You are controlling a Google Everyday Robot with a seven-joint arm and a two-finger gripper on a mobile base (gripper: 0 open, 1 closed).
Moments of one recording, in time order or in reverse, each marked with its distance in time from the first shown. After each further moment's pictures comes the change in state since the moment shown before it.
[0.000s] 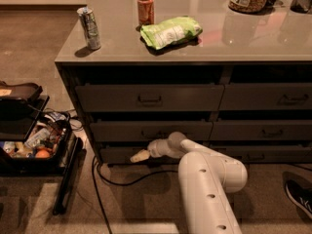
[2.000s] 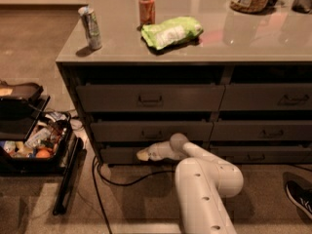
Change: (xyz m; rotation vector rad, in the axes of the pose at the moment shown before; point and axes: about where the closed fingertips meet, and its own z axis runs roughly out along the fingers) arm 0.015 0.018 0.004 -0.145 0.008 0.050
